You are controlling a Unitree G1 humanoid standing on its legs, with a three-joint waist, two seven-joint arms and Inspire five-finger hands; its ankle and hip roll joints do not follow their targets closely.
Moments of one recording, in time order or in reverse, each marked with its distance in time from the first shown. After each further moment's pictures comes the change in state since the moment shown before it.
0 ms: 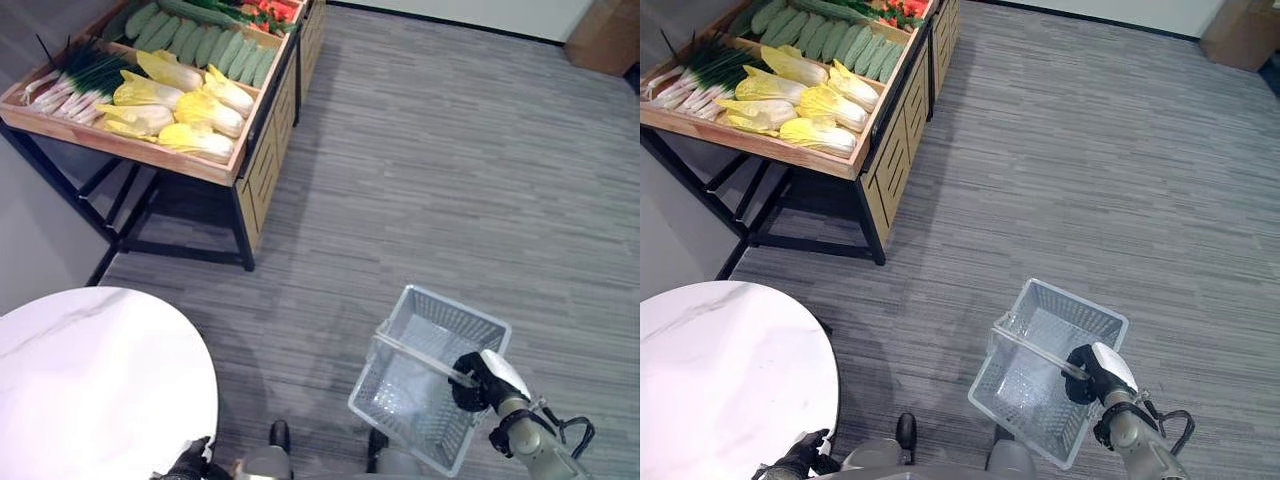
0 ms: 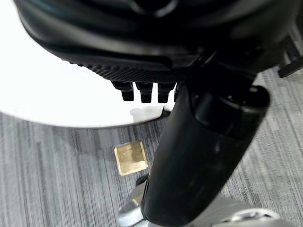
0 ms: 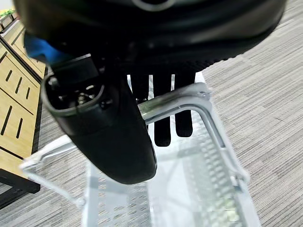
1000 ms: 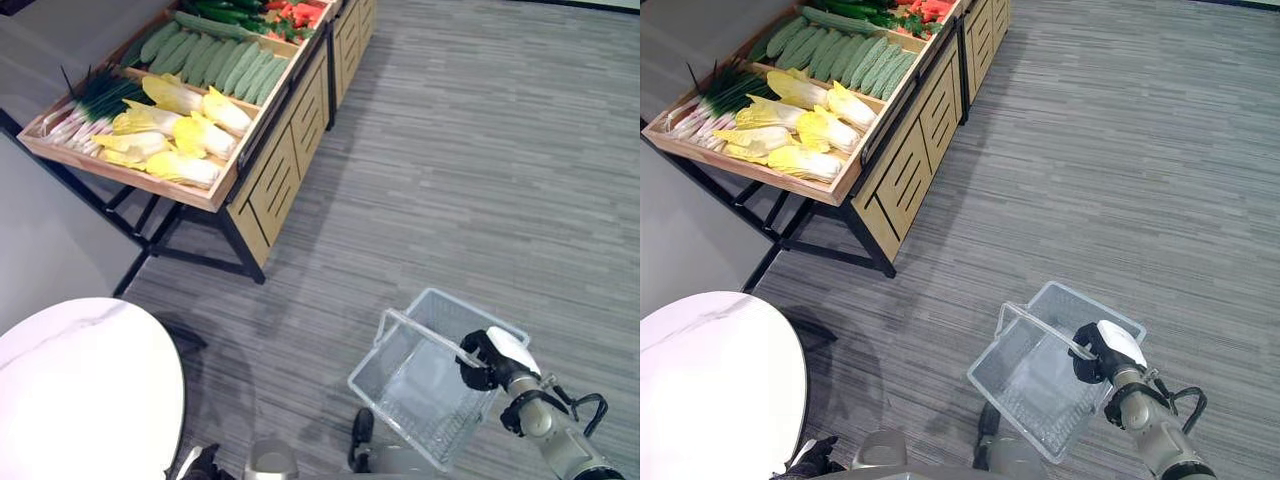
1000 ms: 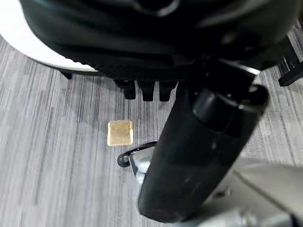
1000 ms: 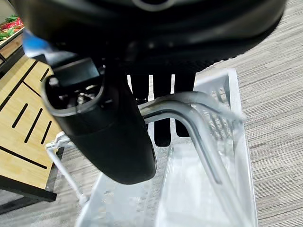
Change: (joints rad) left arm 0.022 -0.067 0.027 0.007 0.000 0.026 0.029; right arm 0.010 -0.099 0.003 -0.090 -0.008 0.002 0.006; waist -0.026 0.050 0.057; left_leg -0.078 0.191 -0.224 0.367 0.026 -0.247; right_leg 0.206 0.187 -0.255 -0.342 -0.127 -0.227
